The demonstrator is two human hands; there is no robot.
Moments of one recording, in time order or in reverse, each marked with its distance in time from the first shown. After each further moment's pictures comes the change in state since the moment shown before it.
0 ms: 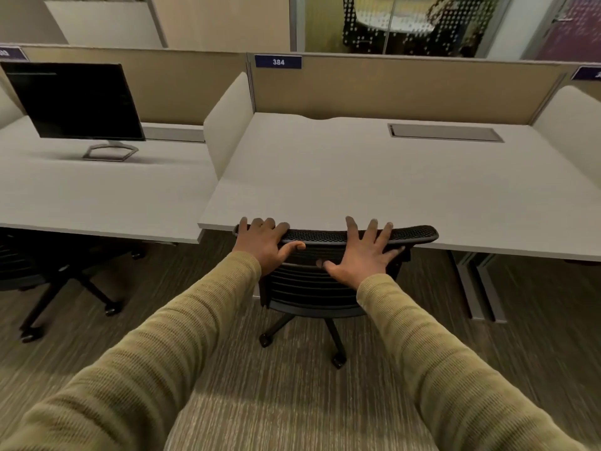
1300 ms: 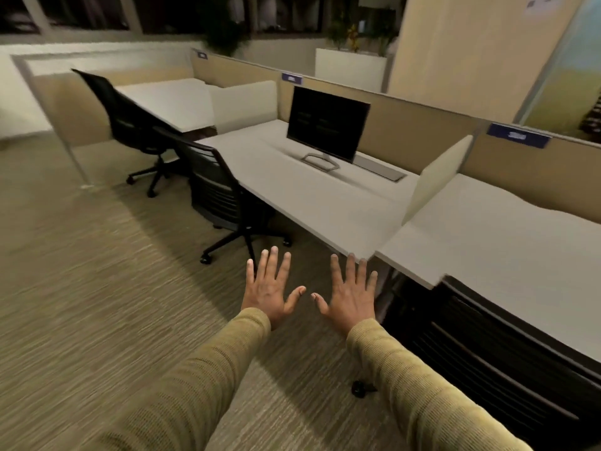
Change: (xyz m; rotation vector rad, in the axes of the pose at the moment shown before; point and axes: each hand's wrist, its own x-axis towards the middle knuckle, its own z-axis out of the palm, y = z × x) left_hand -0.270 -0.219 0.068 -0.102 0.190 -0.754; right_hand -0.119 -0.320 0.088 -0.113 0.035 -0.856
